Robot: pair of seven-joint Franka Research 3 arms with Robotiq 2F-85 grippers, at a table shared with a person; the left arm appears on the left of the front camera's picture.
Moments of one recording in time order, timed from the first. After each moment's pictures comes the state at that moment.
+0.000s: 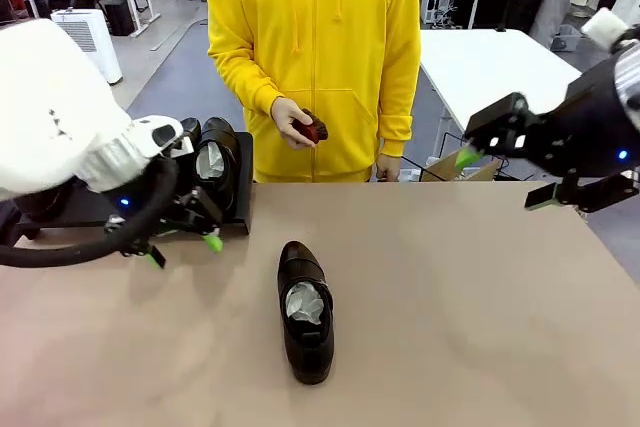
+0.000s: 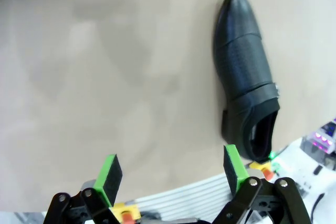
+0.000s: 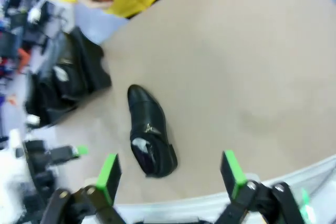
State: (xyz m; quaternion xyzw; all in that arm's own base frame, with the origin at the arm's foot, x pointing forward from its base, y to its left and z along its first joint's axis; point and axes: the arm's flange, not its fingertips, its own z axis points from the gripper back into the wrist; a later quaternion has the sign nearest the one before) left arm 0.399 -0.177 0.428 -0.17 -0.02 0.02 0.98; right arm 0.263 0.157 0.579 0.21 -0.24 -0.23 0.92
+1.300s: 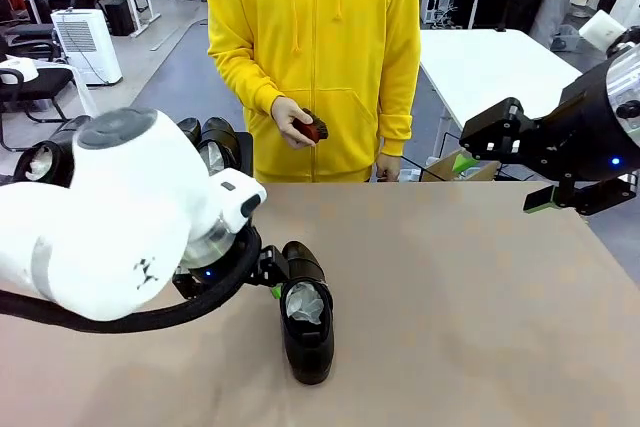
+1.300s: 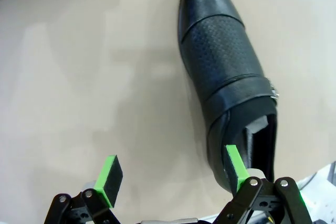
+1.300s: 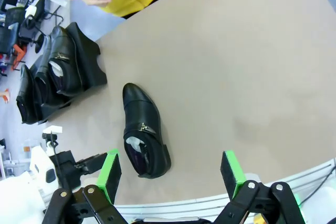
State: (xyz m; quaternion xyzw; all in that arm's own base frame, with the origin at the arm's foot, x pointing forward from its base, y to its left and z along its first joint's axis) left arm 0.333 -0.276 0.382 -0.10 -0.12 0.00 0.99; right arm 0.252 0.175 0.577 0.19 -0.25 -0.20 0.93
